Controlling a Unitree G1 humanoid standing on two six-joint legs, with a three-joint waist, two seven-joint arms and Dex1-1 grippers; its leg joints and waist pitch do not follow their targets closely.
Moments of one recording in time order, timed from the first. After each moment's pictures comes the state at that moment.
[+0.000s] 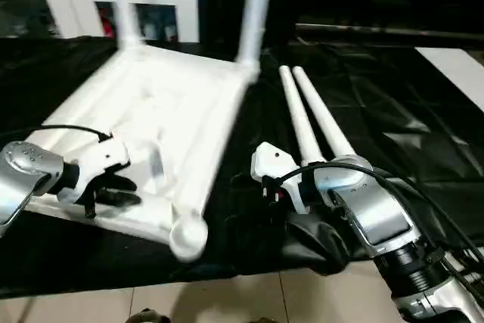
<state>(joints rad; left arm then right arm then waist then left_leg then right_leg) -0.51 0.74 -0.33 0.19 0.02 0.64 -1.10 -0.42 -0.57 0.32 -0.03 0.19 0.43 1.19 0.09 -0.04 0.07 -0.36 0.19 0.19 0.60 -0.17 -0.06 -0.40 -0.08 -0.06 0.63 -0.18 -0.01</state>
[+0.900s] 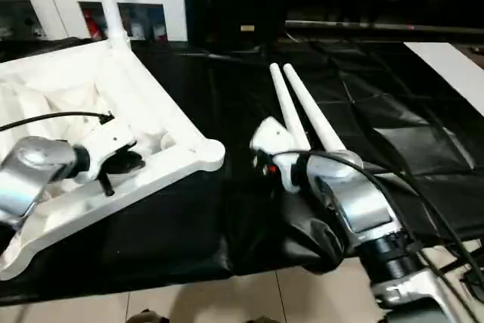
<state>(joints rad) -0.52 0.66 -0.27 0.28 0.05 0.35 -0.91 -0.50 -0.39 0.23 0.16 0.10 0.40 0.80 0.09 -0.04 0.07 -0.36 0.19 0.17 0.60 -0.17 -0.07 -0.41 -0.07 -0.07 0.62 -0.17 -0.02</state>
